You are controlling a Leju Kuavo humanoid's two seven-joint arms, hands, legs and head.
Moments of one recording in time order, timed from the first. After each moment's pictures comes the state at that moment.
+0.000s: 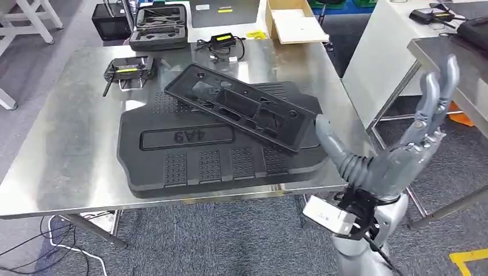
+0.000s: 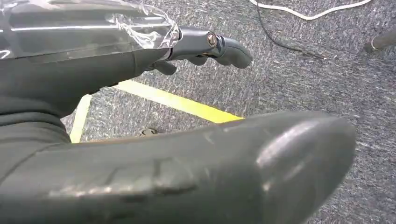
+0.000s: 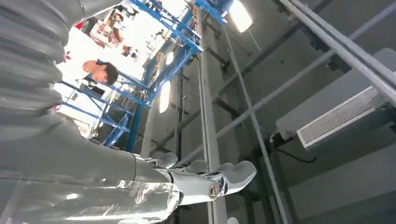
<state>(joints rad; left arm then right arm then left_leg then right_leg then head) -0.11 -0.02 -1.18 -0.37 1.19 0.62 -0.55 -0.12 0.12 -0.04 -2.20 0.87 -0.70 -0.49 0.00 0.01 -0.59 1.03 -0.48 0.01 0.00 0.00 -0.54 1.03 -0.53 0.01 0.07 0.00</state>
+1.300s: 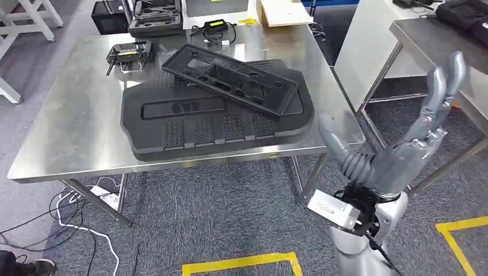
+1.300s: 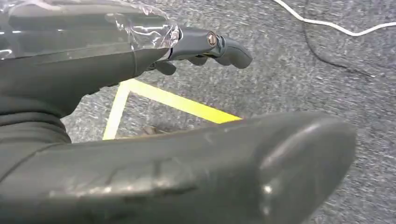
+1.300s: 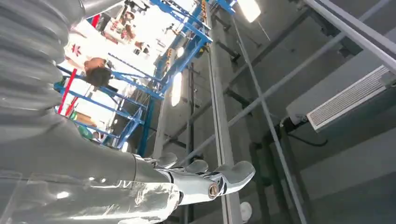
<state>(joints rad) -0.12 -0.02 -1.18 -0.37 1.22 0.62 -0.55 -0.12 0.14 -0.05 -2.20 0.87 -0.70 -0.48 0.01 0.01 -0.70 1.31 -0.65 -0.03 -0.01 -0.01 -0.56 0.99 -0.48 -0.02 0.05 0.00</state>
